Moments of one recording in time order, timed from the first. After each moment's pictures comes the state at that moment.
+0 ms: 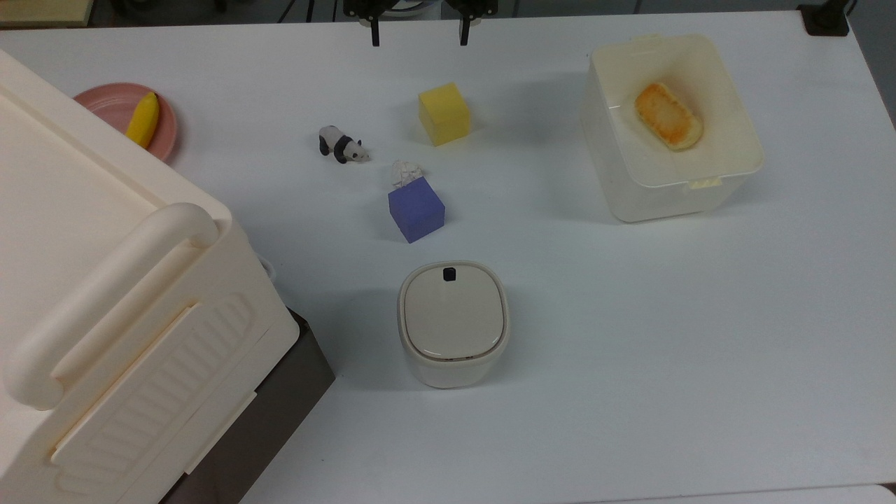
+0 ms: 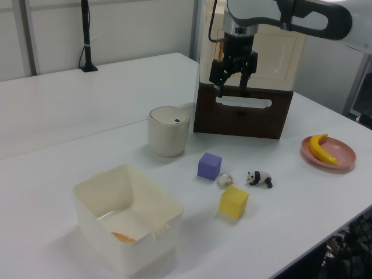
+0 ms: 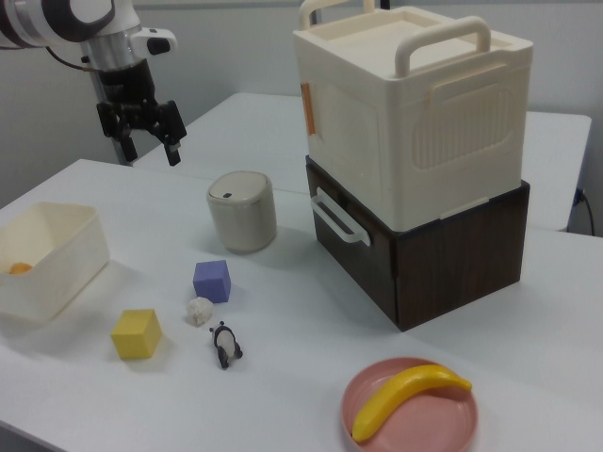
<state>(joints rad) 0.14 0.08 0.00 -1.50 -0.06 1.57 0.07</state>
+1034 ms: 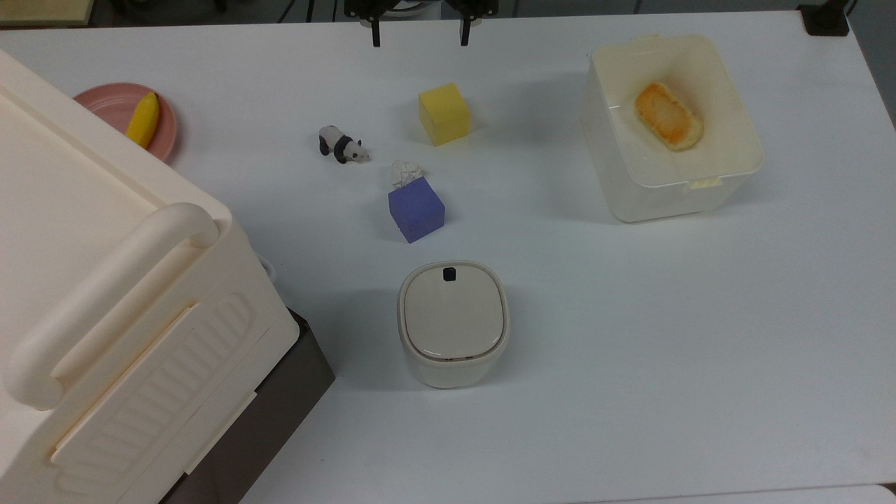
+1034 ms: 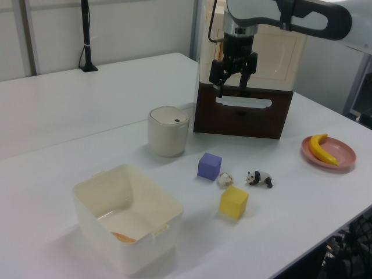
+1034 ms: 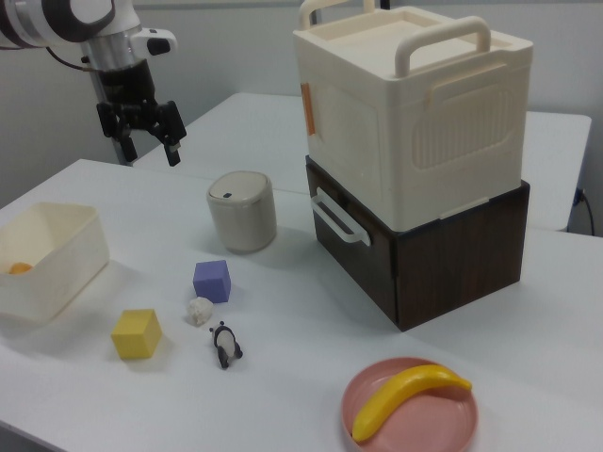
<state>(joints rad) 0.14 0.08 0.00 -1.50 -0.05 1.57 0.07</state>
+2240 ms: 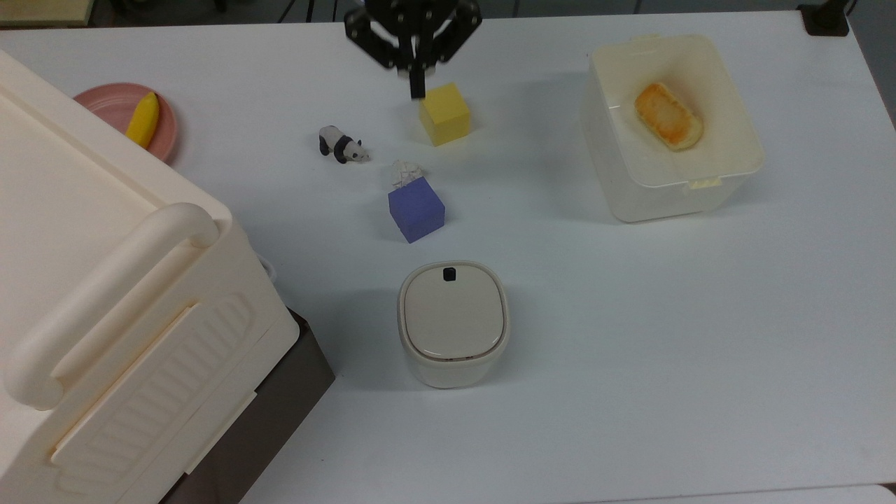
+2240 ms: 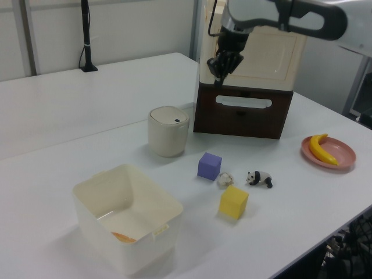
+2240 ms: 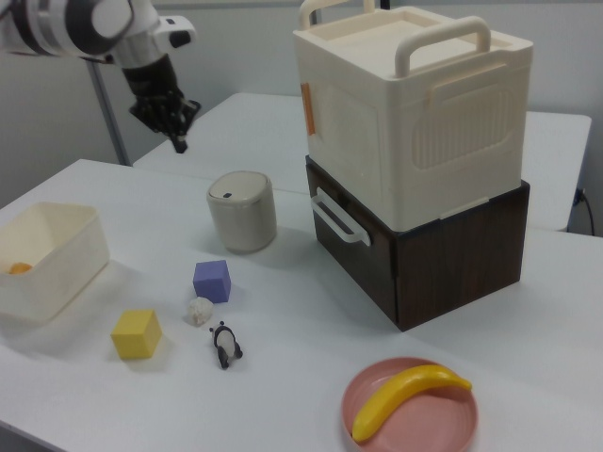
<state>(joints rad) 0.10 0.11 -0.01 -1.51 0.00 1.83 -0.06</state>
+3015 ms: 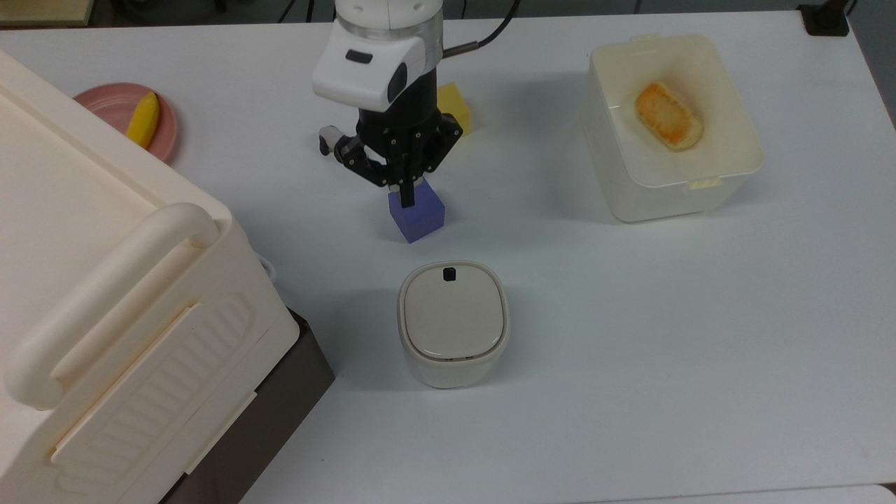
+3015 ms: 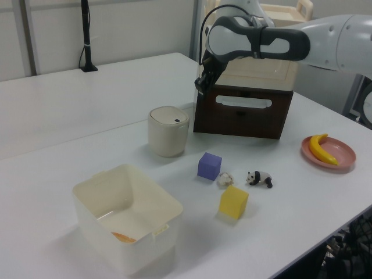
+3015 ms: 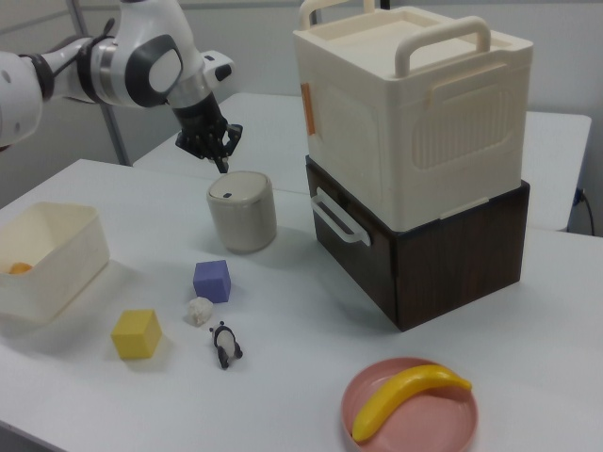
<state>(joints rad) 0.08 0.28 -0.01 -1.52 0.00 2.09 -0.34</state>
